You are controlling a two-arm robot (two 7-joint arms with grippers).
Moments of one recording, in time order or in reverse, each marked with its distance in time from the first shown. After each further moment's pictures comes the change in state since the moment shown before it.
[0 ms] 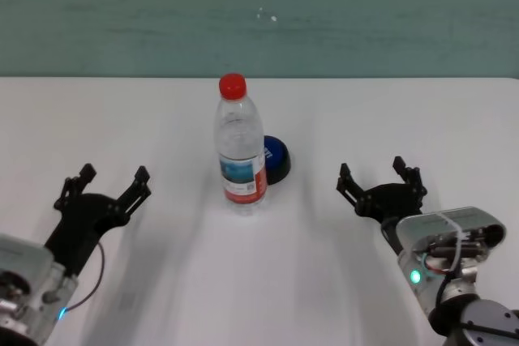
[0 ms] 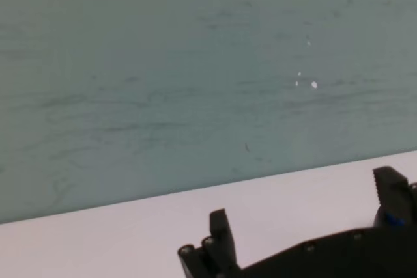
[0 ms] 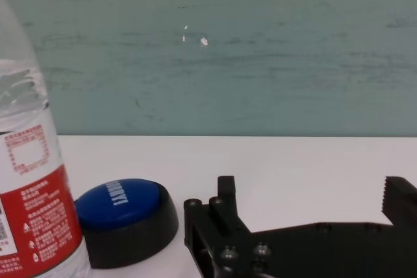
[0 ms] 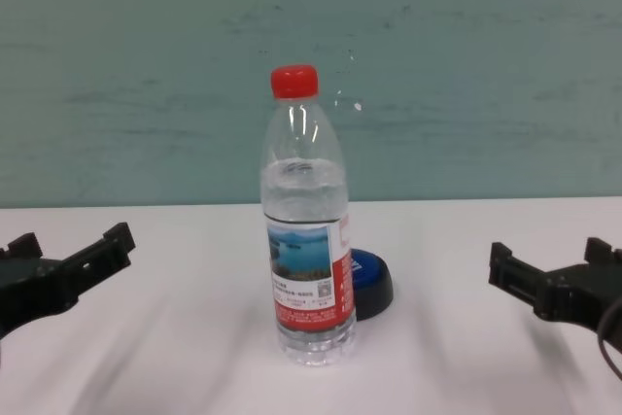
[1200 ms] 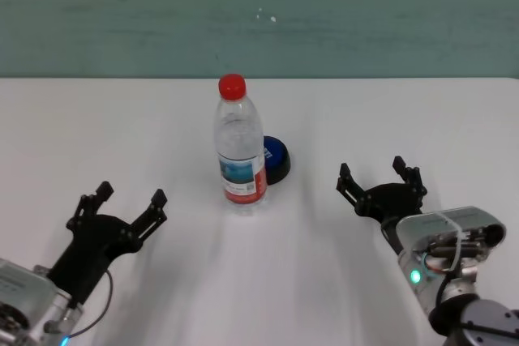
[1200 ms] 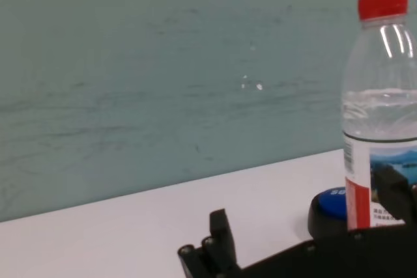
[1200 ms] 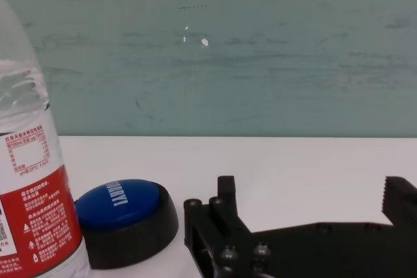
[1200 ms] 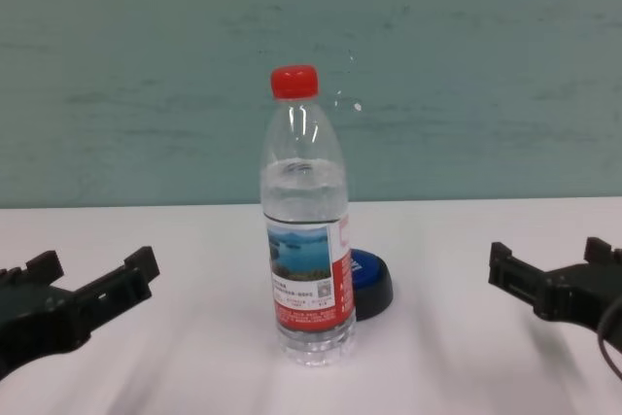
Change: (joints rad) left arm 0.090 0.043 0.024 -0.080 -0.017 -0.036 -0.040; right arm 0.000 0.000 0.000 0.000 0.000 0.000 0.000
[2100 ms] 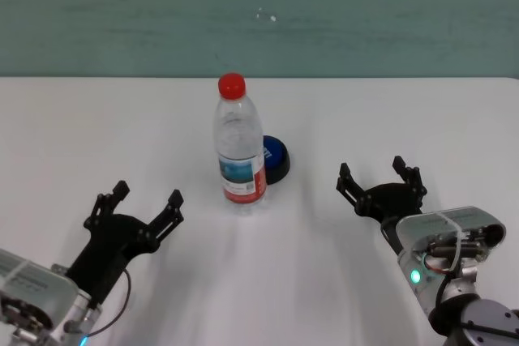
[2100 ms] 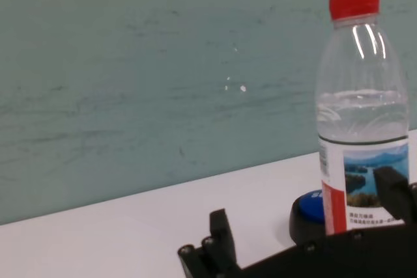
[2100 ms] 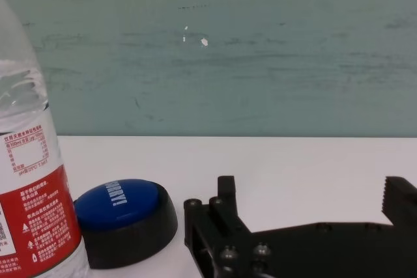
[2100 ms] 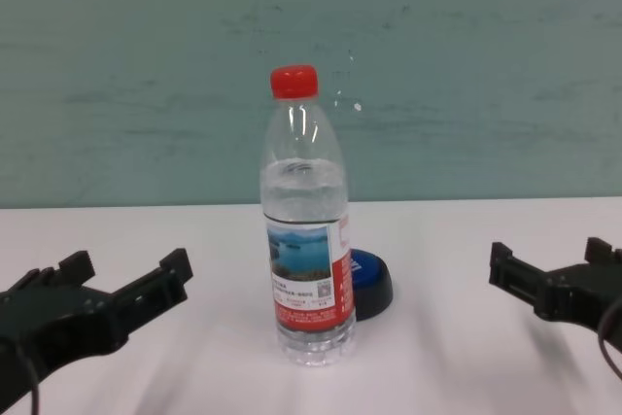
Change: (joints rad) left arm -0.006 -0.014 0.040 -0.004 0.033 -0.003 0.017; right arm 0.000 0.000 0.000 0.000 0.000 0.000 0.000
